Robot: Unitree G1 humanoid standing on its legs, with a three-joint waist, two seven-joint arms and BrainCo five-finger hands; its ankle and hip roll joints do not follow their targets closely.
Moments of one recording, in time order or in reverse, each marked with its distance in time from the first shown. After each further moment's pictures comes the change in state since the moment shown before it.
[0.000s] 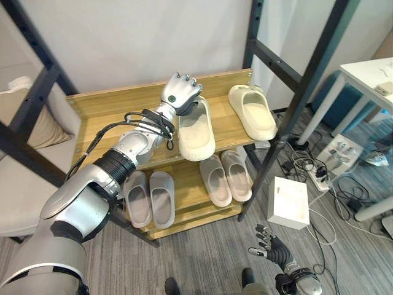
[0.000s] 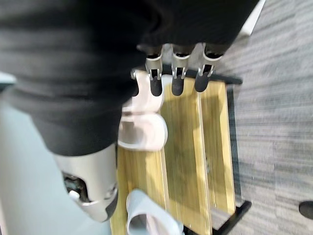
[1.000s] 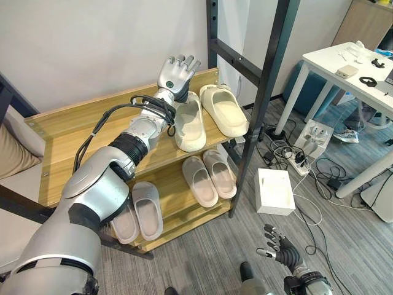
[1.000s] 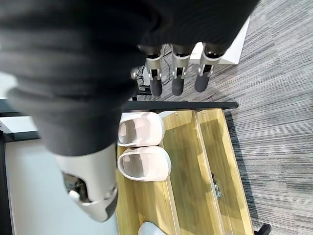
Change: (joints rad) left arm -0.171 -0.120 -0.074 0.323 -0.005 0.073 0.032; right arm 0.053 -0.037 -0.023 -0.047 0.020 -0.021 -0.015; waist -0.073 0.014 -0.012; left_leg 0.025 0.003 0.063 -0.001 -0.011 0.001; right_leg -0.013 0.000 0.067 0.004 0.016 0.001
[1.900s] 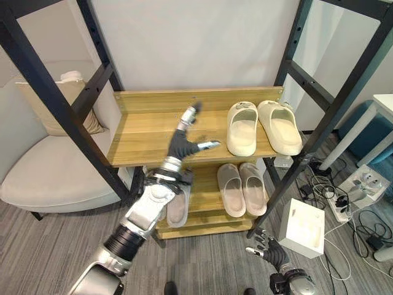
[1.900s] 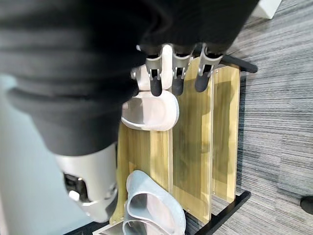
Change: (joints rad) left arm 0.857 -0.135 0.401 -0.942 -1.191 -0.280 -0.240; right arm -0.098 0.125 0.002 0.111 -0.025 0.093 -0.036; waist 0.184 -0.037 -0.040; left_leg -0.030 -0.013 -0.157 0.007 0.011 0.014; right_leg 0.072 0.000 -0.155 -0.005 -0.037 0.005
